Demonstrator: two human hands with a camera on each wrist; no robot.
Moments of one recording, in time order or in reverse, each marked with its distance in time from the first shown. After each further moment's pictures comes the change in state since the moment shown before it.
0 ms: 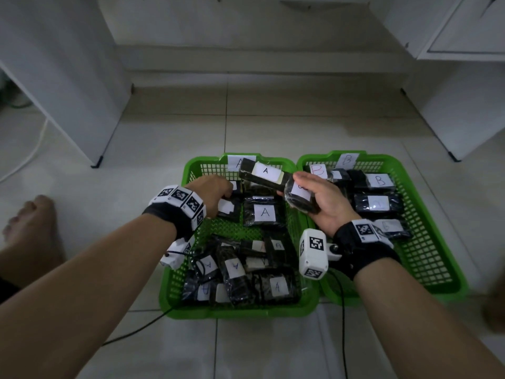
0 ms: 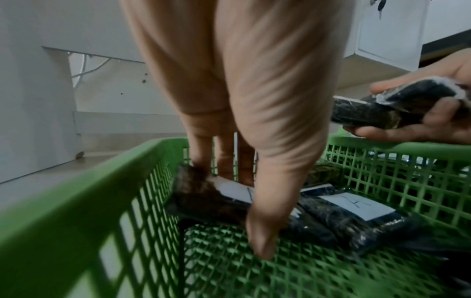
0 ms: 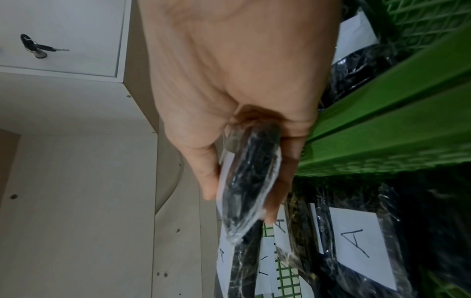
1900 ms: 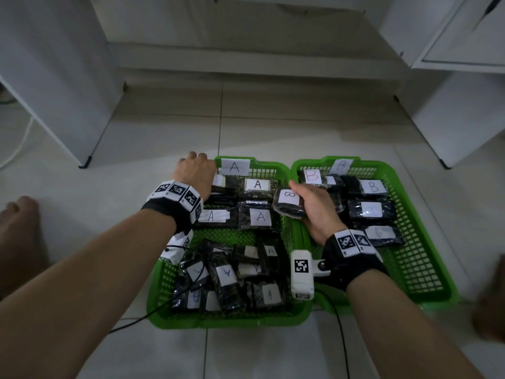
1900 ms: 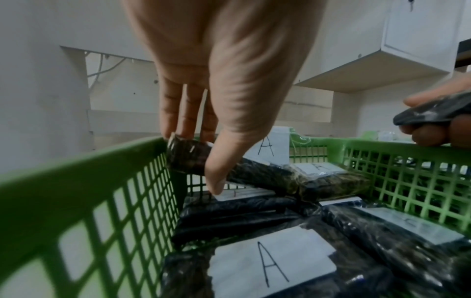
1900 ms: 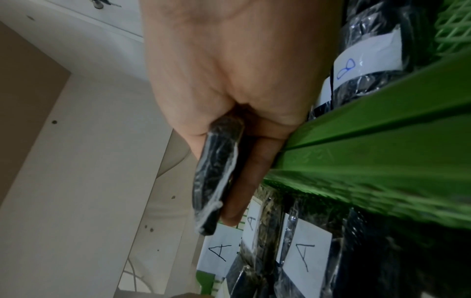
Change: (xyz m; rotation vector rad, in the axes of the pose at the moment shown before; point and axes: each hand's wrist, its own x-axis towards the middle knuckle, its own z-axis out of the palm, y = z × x) left_hand 0.016 0.001 -0.021 0.196 0.235 -0.306; right_hand 0.008 0.011 -0.002 -0.291 0.119 -0.075
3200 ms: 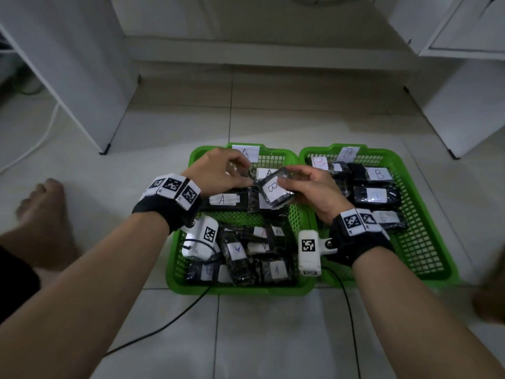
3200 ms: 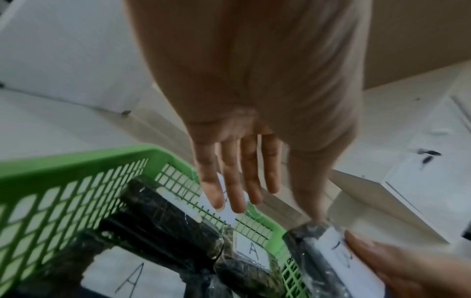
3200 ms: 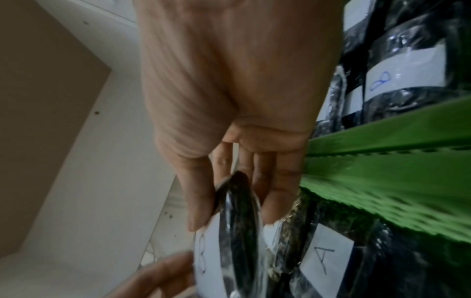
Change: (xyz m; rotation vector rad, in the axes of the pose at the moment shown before) left_hand -0.056 -0.002 -0.016 -1.034 -0.027 0.223; right_hand -0.025 -0.014 0.005 -0.200 -0.196 -0.074
